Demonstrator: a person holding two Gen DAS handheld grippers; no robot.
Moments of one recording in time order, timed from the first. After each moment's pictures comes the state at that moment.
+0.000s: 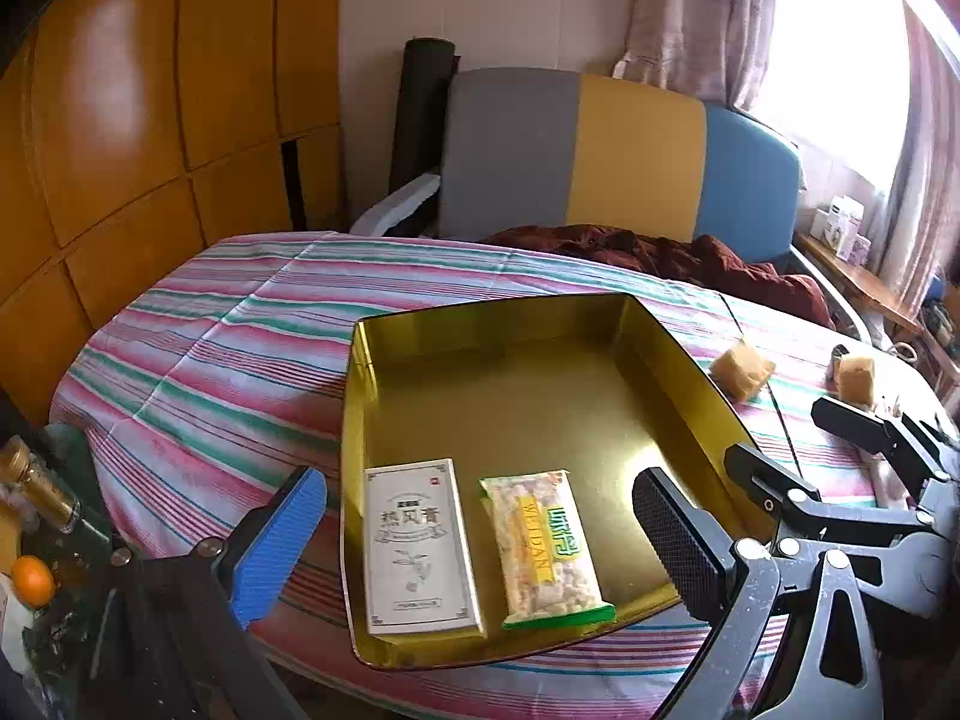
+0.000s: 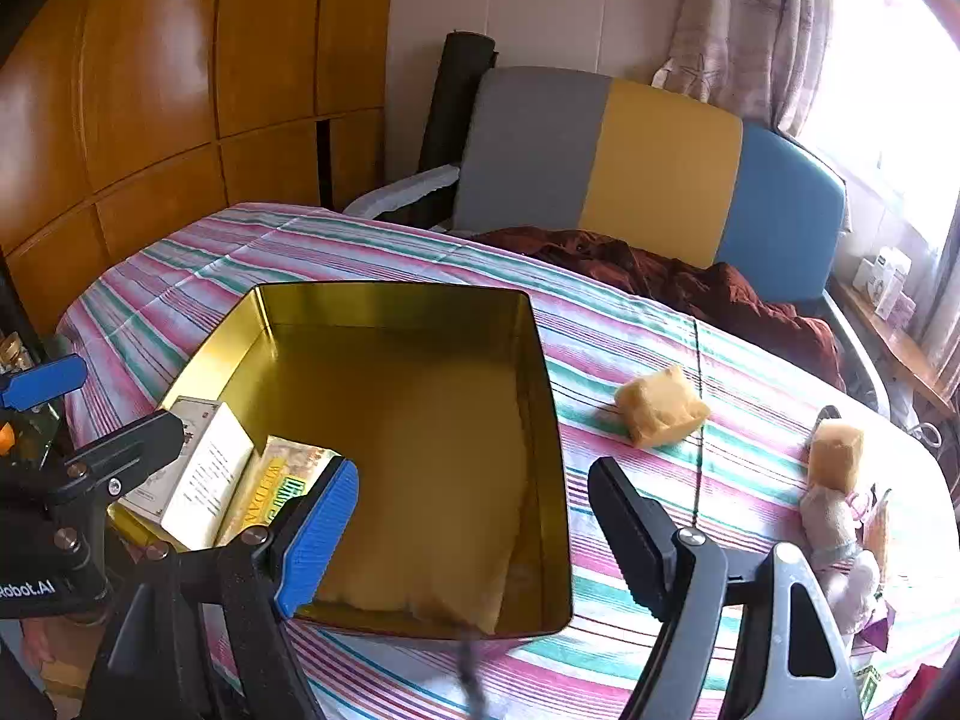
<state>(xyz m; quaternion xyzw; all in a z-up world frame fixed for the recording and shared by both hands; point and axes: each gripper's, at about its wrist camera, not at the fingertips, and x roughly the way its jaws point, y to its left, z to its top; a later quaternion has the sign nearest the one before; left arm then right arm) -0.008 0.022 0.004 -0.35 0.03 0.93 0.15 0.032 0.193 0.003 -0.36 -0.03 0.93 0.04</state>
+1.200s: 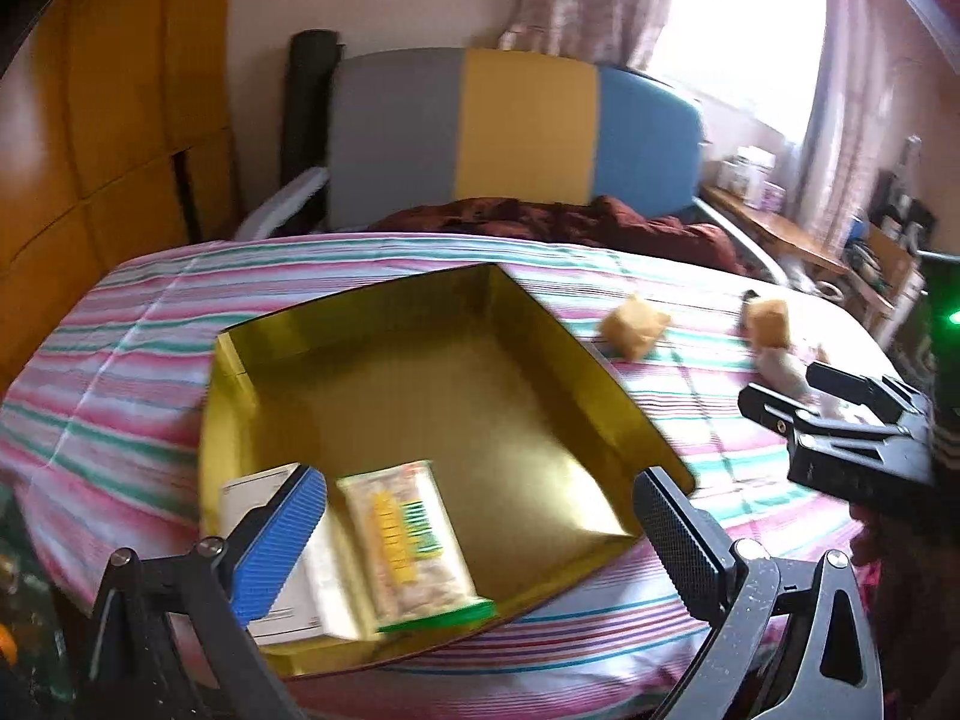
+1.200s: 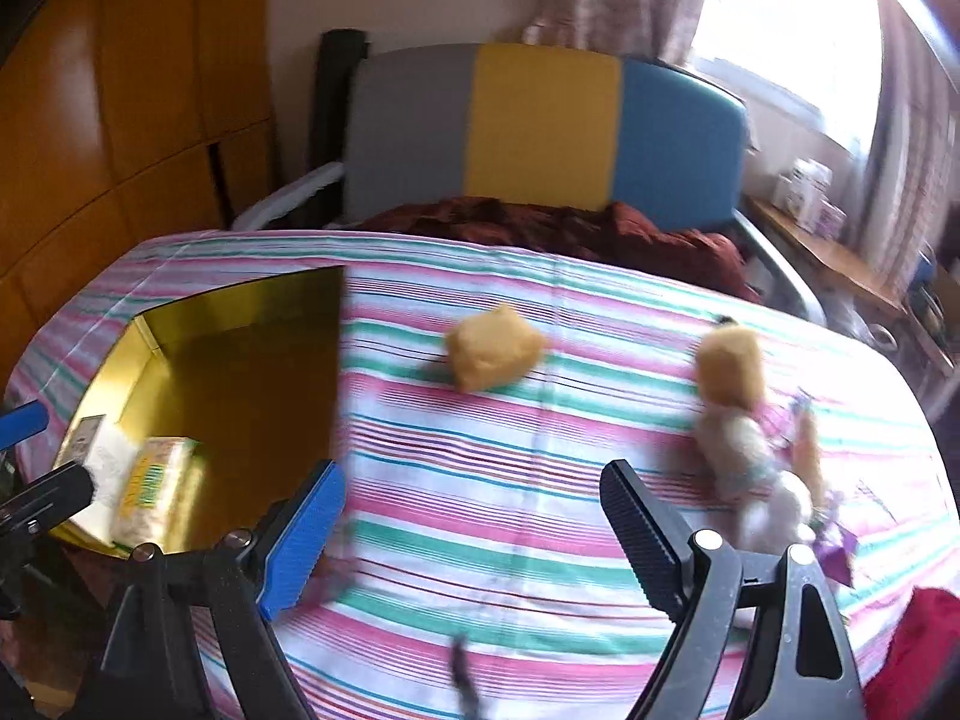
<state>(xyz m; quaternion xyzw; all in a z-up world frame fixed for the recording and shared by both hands) 0.004 0.083 0.002 -0.36 0.06 0.89 0.27 0.070 0.307 -0.002 -0.38 0.04 0.91 0.14</state>
